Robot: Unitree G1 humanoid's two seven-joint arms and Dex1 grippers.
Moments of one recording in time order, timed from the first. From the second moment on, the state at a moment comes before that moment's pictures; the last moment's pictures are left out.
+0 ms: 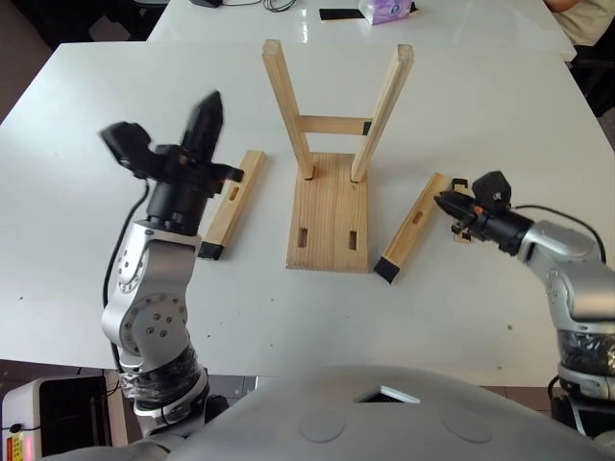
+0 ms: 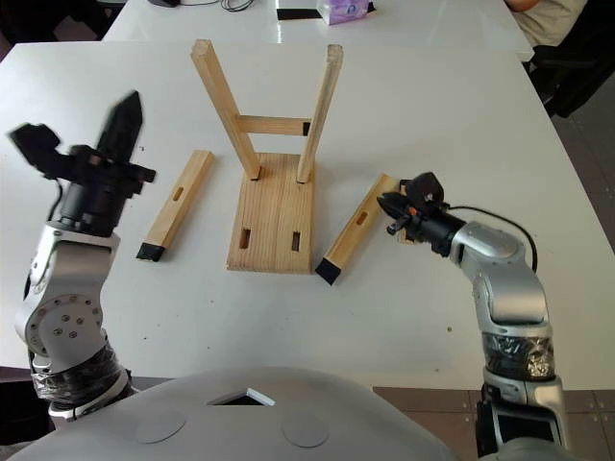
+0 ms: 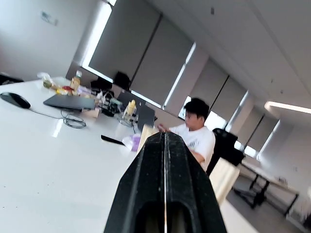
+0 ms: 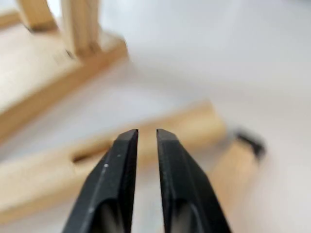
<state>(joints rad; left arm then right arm) 0.03 0.08 0.31 -0.72 -0.91 0.49 -0.08 0.07 -0.51 -0.13 -0.29 0.20 0.71 0.55</state>
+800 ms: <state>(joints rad) 0.14 0.00 0.24 -0.67 -0.81 0.34 0.00 0.22 -0.38 -0.13 -0.43 0.19 0.82 0.30</state>
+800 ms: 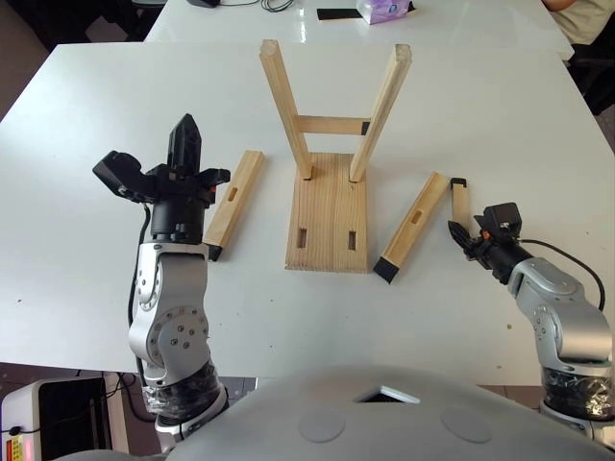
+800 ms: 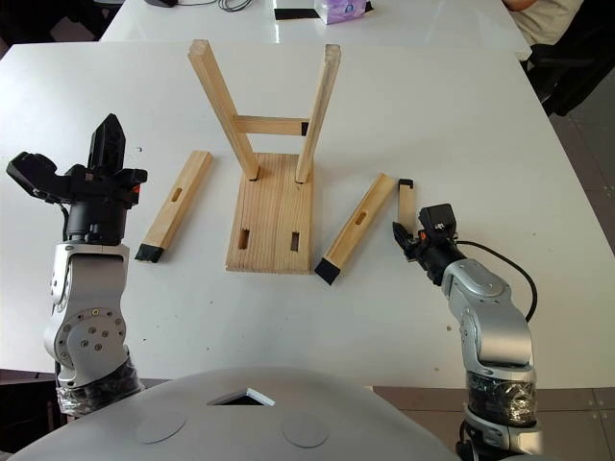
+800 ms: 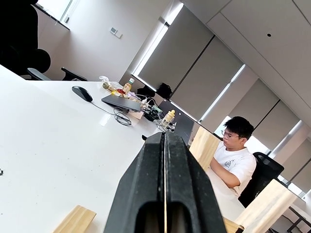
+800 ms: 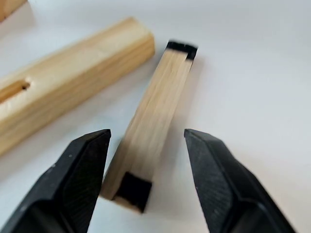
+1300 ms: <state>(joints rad) 0.13 0.03 0.22 -0.65 -0.80 0.34 0.01 0.26 -0.38 -0.10 -0.52 0.19 0.90 0.25</state>
